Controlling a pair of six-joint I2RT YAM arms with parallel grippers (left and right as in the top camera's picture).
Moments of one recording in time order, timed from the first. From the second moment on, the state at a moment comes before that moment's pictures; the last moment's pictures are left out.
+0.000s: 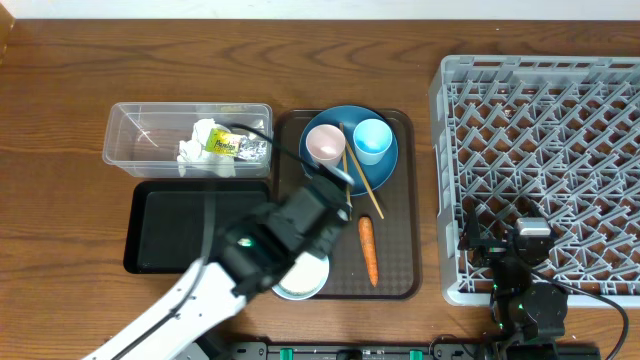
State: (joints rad) left arm -0.78 1.16 0.99 -0.77 -0.18 -0.26; right arm 0.08 0.02 0.01 -0.06 0.07 0.01
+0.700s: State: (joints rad) left arm -0.11 1.31 1.00 -0.47 -0.27 -0.33; right arm 0.08 0.02 0.01 -0.06 0.07 0.01
